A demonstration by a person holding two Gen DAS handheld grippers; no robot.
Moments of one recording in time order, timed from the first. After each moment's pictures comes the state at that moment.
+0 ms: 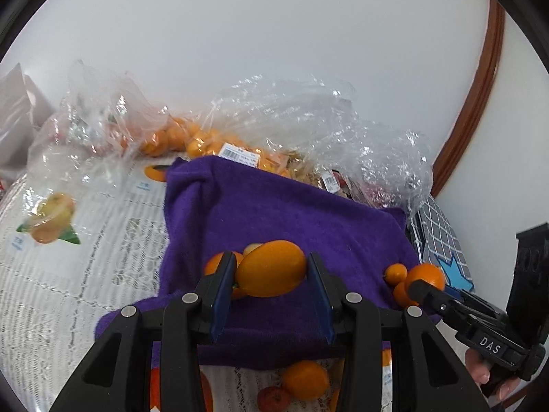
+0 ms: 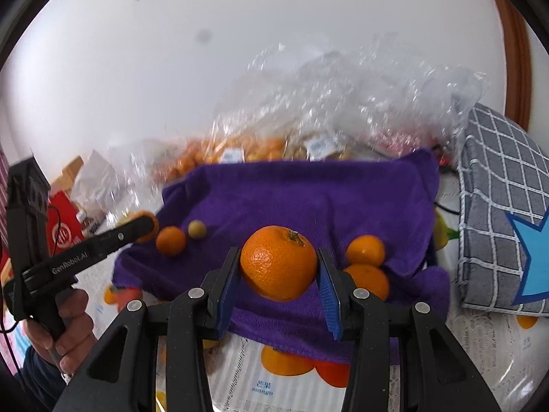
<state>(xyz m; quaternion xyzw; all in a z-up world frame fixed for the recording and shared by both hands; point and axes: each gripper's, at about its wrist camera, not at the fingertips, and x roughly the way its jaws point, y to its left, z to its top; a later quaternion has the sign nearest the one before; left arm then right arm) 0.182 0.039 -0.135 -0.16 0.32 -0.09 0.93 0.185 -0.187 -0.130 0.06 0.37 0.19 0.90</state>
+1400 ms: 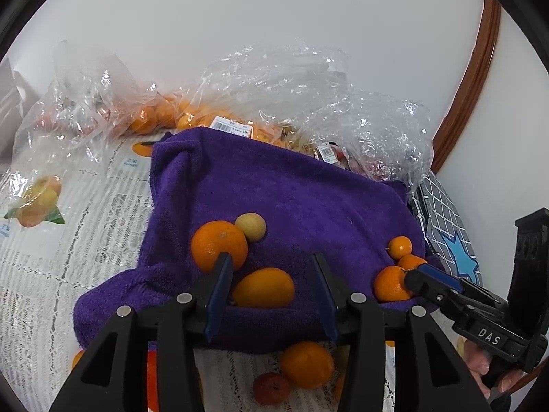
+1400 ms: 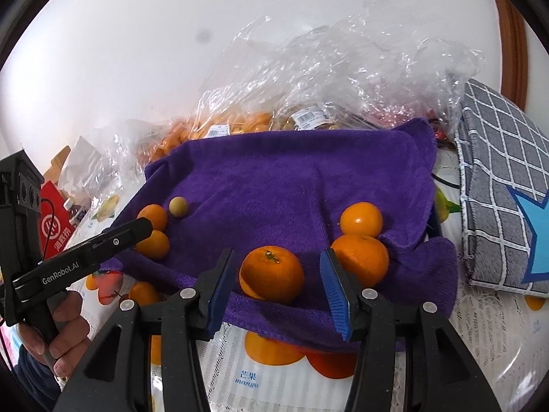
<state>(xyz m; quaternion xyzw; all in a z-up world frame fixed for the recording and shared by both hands) 0.181 0.028 -0.149 -0.14 0.34 -0.09 0.92 0.182 -0.191 -0.153 0.07 0.40 0.17 0.90</state>
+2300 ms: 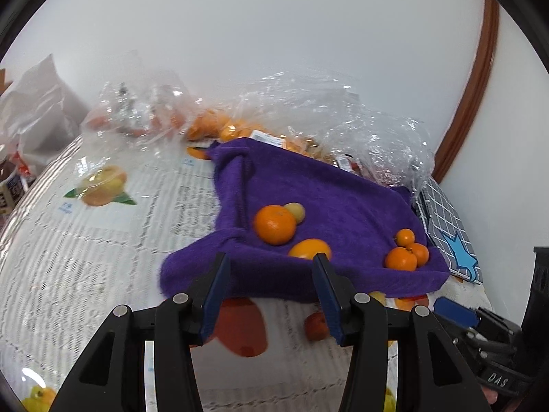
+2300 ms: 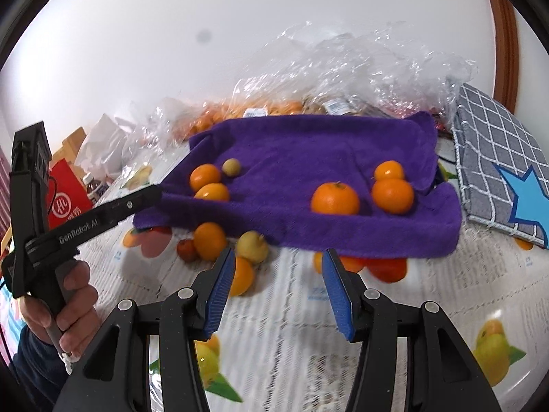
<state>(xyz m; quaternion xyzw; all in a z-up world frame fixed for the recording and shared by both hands) 0.120 0.076 -0.141 -0.15 0.32 -0.06 0.93 0.101 -0.150 -0.140 0.04 0.40 0.17 0.90</state>
